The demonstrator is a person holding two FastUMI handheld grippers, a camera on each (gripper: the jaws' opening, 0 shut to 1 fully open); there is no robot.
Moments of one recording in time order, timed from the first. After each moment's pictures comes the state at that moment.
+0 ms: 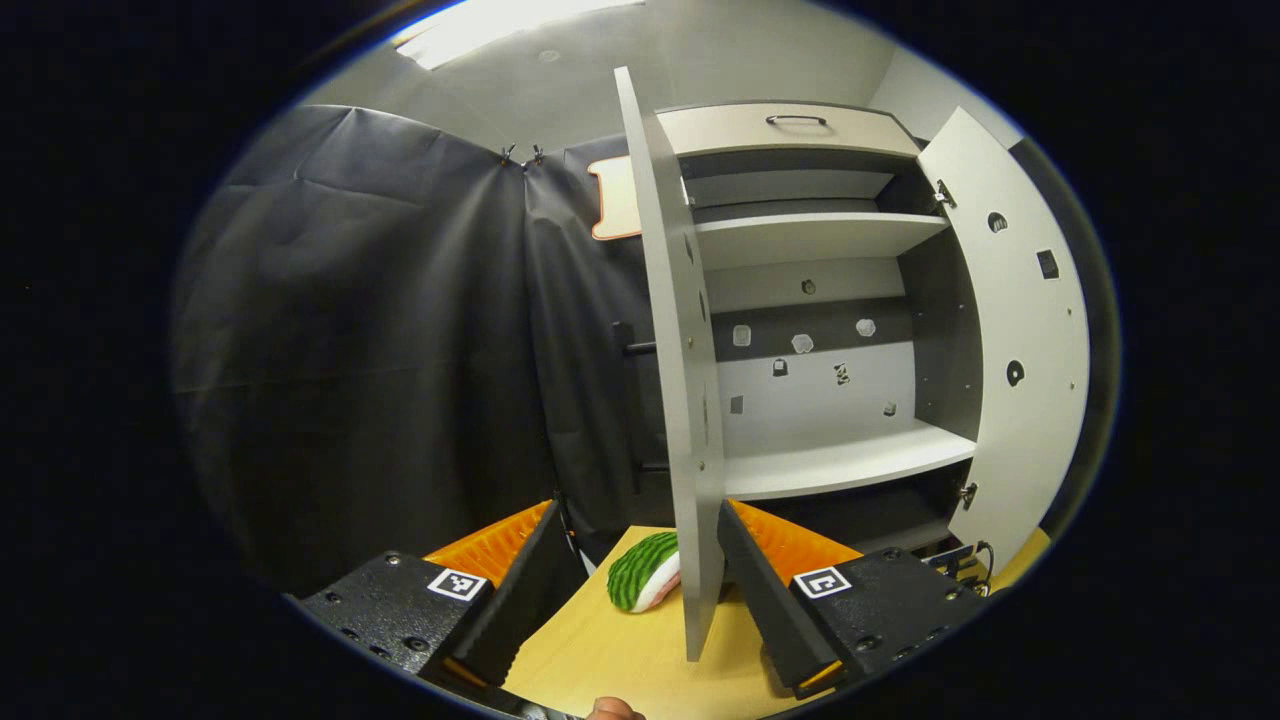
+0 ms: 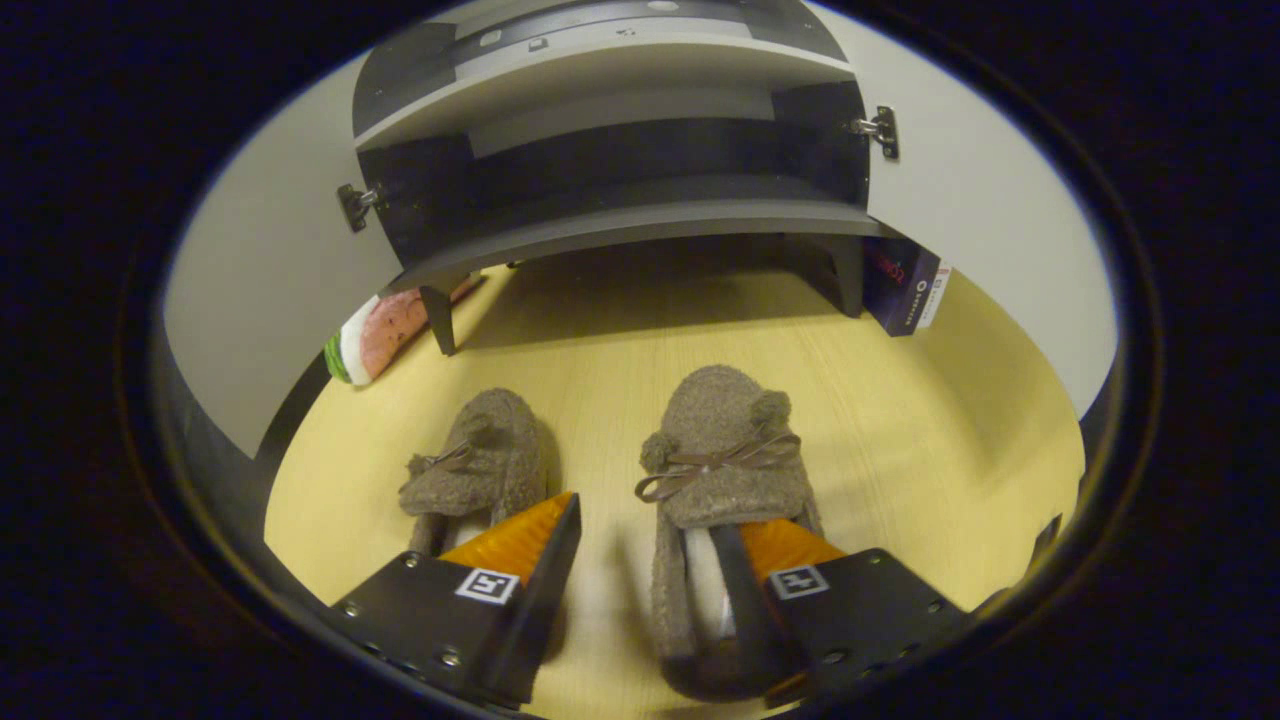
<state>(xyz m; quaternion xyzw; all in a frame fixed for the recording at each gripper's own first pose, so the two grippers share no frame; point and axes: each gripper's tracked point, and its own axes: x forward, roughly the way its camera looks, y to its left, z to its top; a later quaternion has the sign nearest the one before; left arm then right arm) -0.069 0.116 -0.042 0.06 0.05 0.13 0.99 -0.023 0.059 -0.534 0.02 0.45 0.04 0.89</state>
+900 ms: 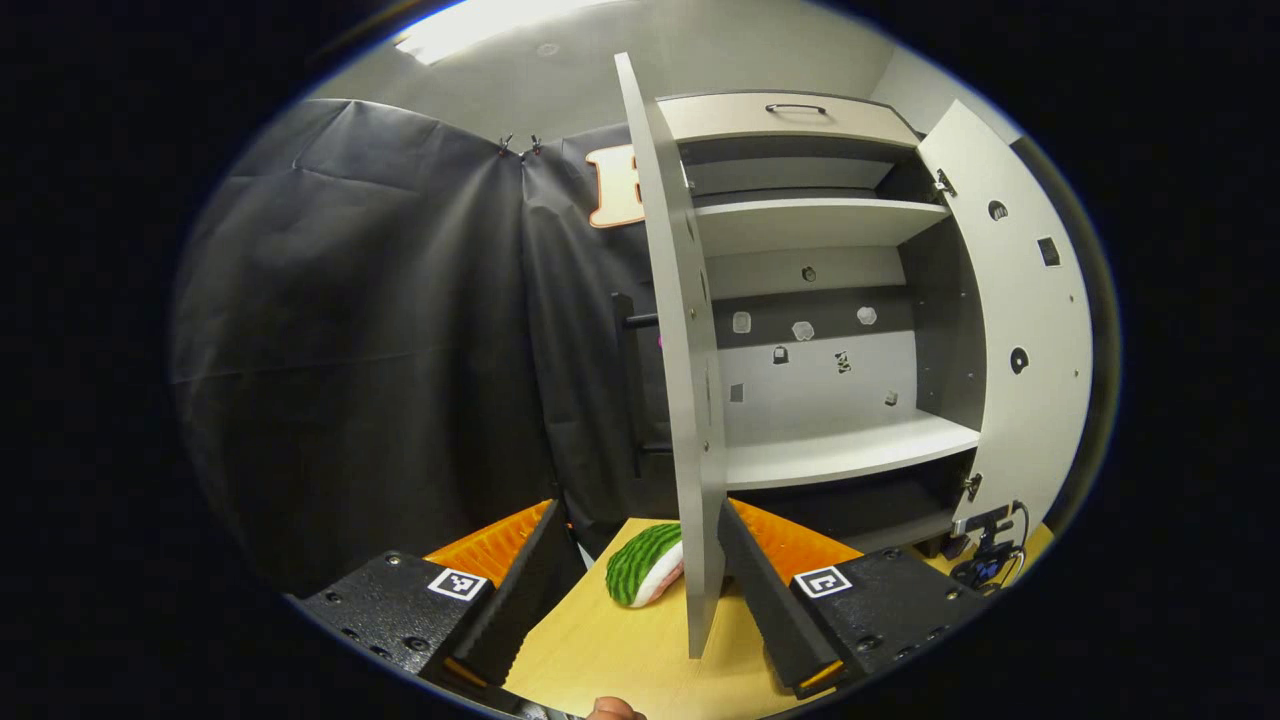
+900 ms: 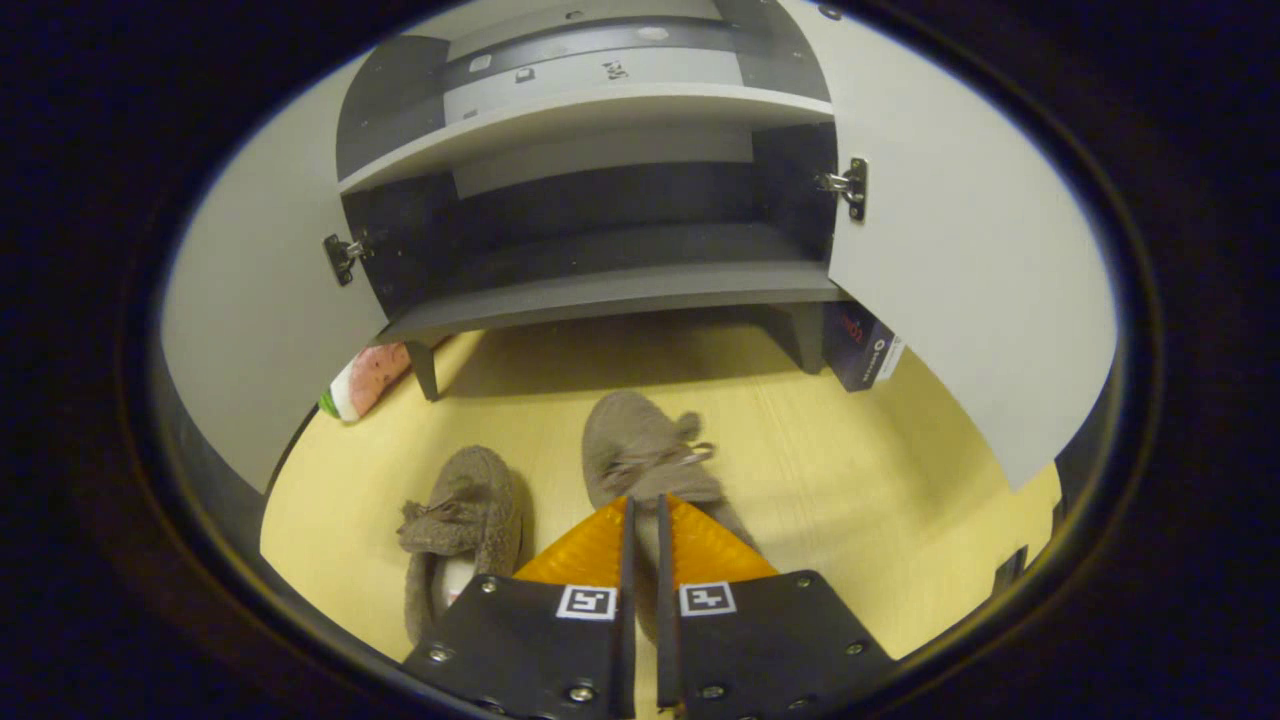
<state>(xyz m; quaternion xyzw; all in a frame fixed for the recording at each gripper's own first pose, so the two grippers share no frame) -0.060 0.115 -0.057 0.06 0.06 0.12 0.99 0.002 0.030 -0.485 0.00 0.41 0.03 0.91</state>
